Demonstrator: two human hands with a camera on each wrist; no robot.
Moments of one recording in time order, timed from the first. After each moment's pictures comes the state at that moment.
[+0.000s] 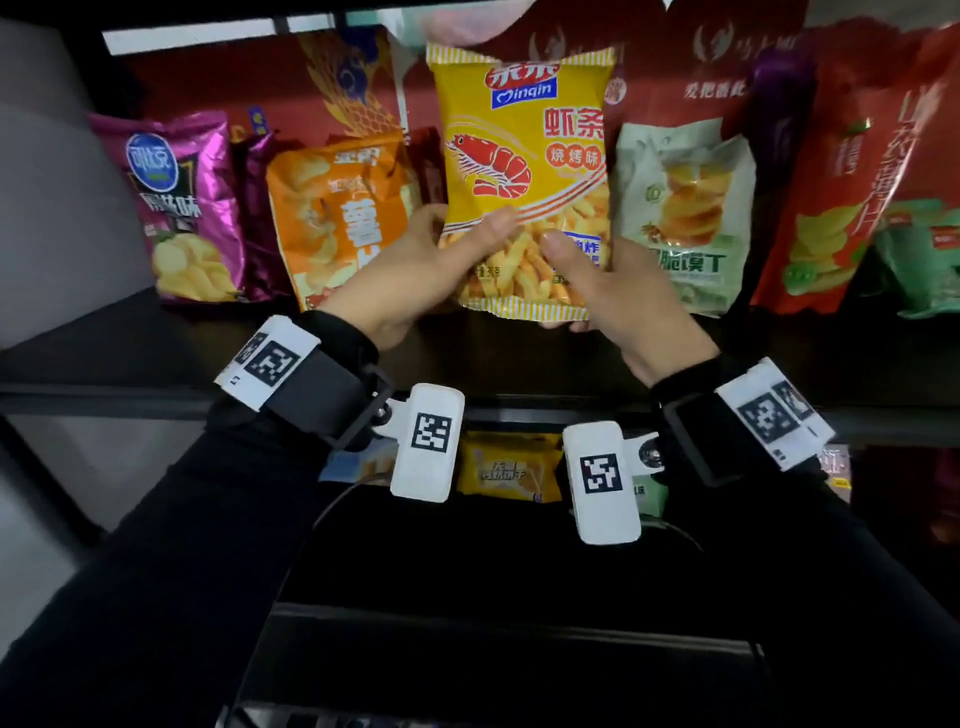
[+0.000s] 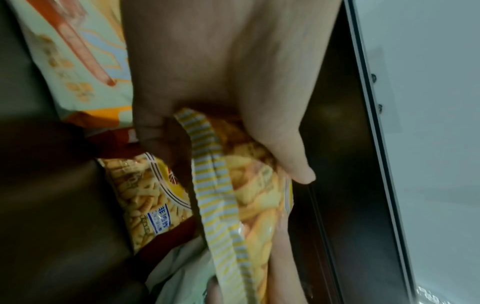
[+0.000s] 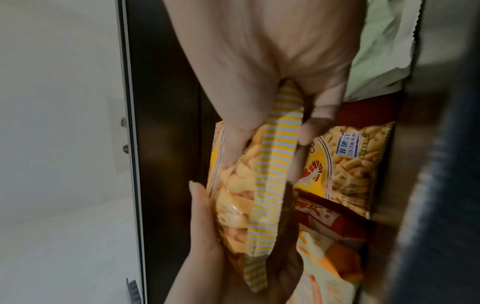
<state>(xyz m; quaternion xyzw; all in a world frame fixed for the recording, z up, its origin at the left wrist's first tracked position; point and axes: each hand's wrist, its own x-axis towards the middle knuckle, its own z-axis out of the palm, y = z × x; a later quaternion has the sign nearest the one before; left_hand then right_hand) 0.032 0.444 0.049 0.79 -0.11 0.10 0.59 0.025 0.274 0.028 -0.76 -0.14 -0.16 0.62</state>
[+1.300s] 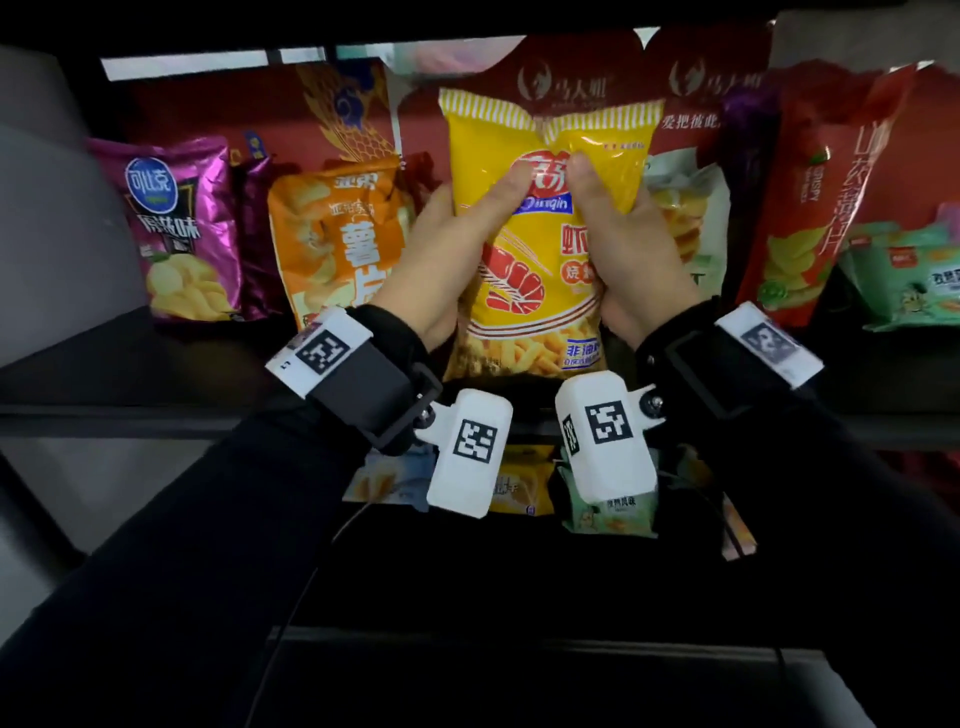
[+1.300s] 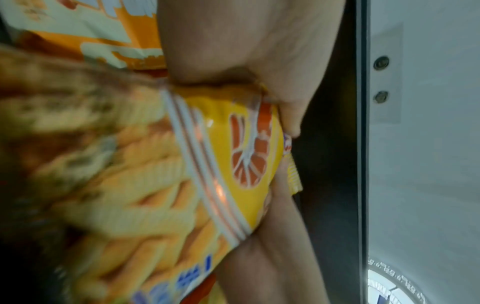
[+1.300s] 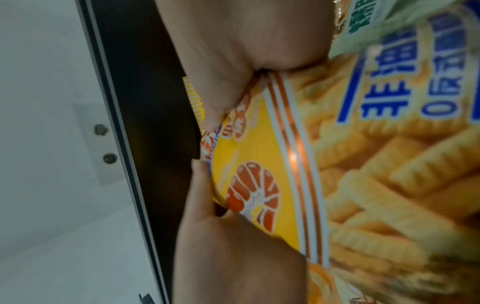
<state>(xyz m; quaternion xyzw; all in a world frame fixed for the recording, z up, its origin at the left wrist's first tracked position) 0.016 0.413 0.070 0.62 -0.20 0.13 0.75 0.016 0.284 0.072 -0.57 -0.14 -0.16 0.79</state>
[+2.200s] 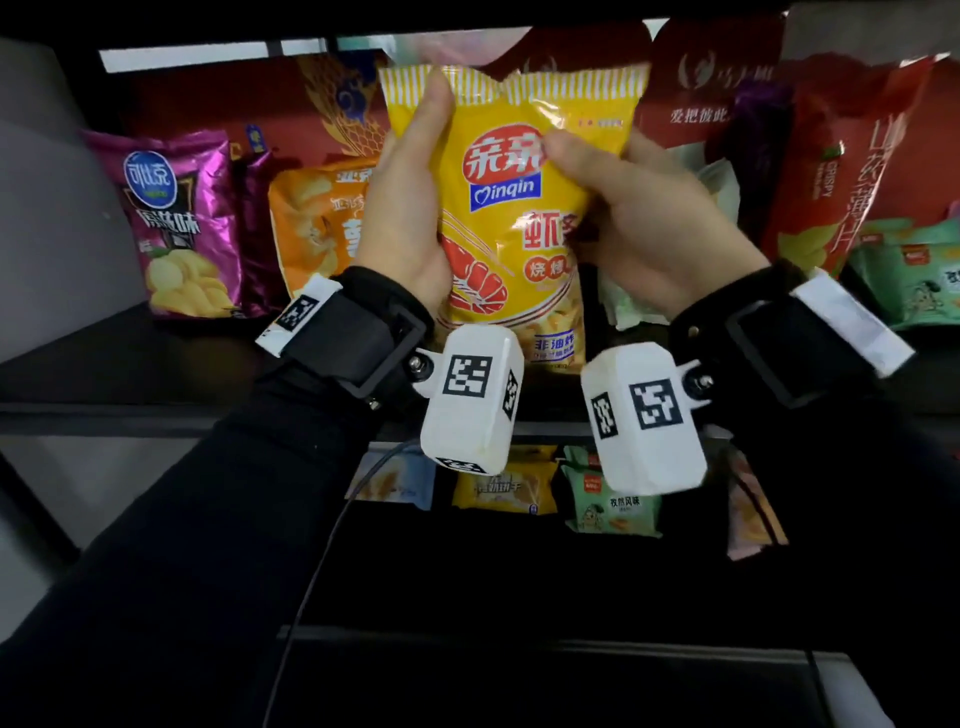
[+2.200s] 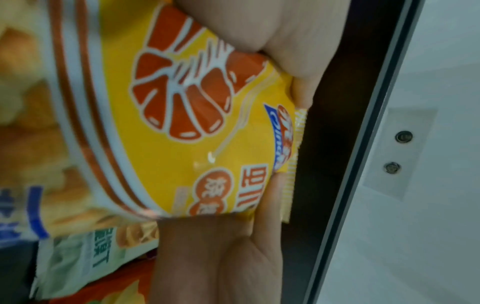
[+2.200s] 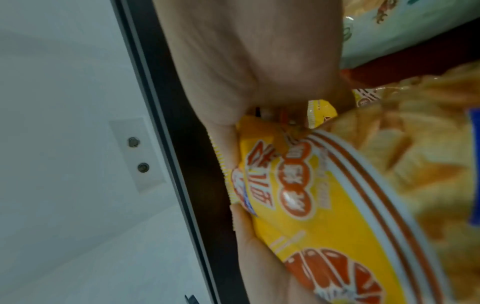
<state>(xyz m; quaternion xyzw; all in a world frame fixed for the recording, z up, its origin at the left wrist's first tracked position) 0.009 0.422 0.096 0.45 -0.19 0.06 0.87 0.010 0.277 0.094 -0.59 -0.22 -0.08 0.77</state>
